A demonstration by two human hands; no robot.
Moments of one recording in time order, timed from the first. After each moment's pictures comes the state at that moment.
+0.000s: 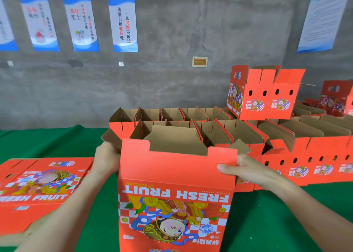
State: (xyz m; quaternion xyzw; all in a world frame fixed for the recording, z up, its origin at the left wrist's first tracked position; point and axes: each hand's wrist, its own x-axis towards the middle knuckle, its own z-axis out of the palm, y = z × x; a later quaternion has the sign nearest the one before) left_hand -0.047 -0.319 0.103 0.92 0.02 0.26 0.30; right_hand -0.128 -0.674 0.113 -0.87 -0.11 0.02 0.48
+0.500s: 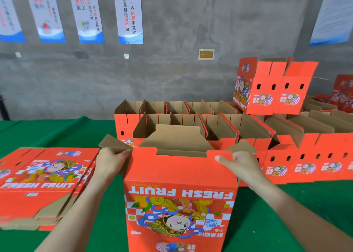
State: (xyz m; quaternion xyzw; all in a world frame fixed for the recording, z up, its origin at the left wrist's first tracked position) left_hand -0.066 -0.321 0.075 0.86 0.09 0.22 0.46; right_hand -0.107 -0.647 0.084 -0.90 0.07 -0.15 0.40
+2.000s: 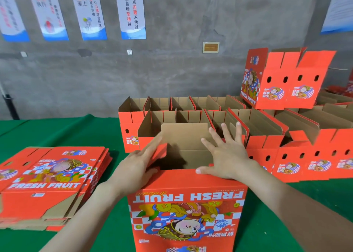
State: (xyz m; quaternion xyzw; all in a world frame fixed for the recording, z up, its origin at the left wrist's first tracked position) left_hand -0.074 -0.334 0.065 0.95 -0.23 0.19 0.14; right_hand -0.065 -0.605 0.094 -0.96 -0.09 -0.12 -0.22
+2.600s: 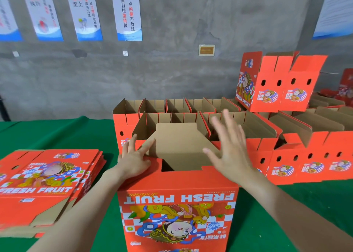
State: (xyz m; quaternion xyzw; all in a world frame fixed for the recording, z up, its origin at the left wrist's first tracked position) left_hand -0.015 -0.344 0.062 0.98 -0.07 0.03 0.18; right_hand -0.068 -0.623 0.080 -0.88 -0.16 -0.40 0.19
